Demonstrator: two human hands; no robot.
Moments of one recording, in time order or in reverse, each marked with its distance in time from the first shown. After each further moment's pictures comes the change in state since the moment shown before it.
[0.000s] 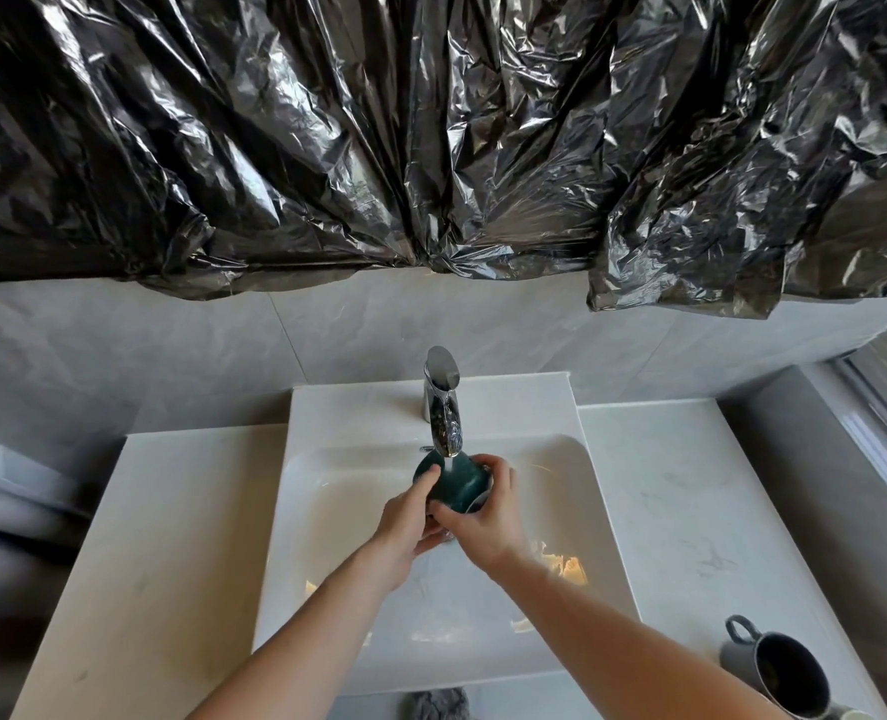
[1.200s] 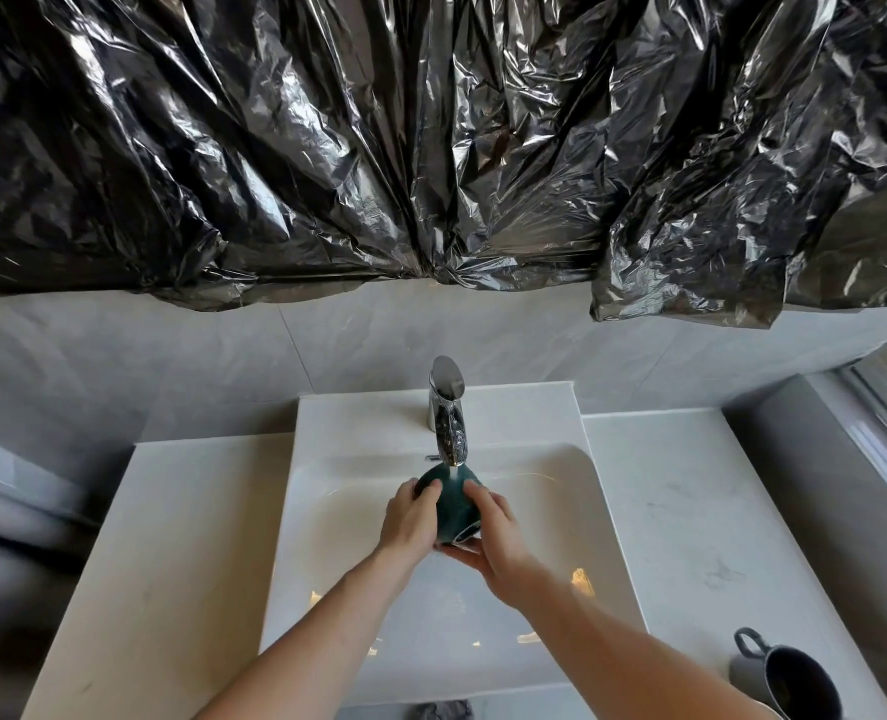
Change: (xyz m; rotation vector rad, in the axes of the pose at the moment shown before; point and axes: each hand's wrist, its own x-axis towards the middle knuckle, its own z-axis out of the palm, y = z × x) left_hand 0.005 0.004 0.001 0.308 0.176 0.229; right_hand -0.002 -0.009 0.000 0.651 -0.129 0.578
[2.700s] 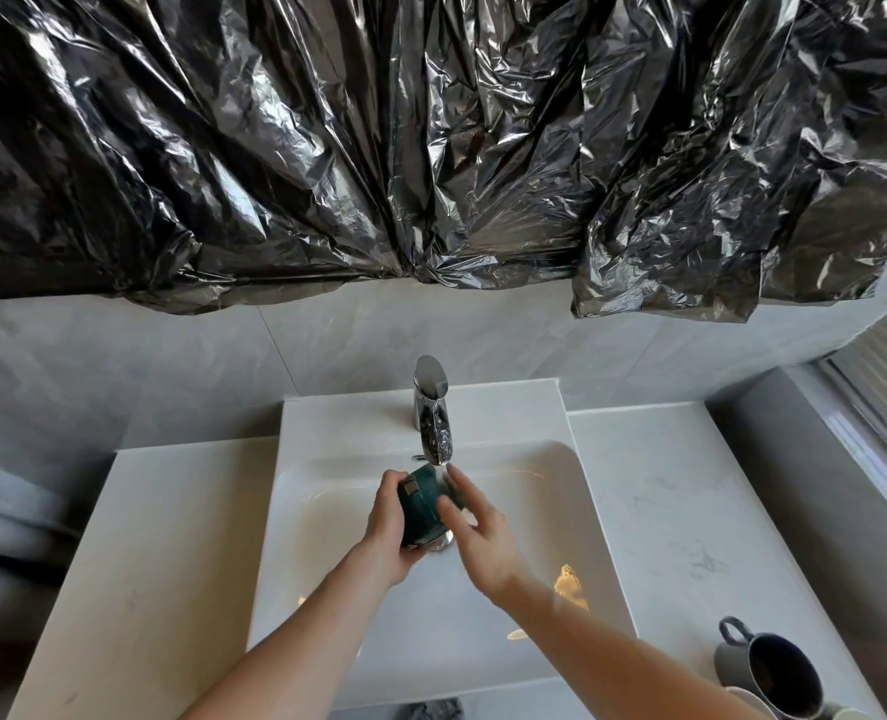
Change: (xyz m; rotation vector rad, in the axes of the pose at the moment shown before) left_hand 0.005 0.002 -0.001 -0.481 -0.111 -0.366; right_hand -0.013 0.003 -0.012 -0.564 -0.107 -0.431
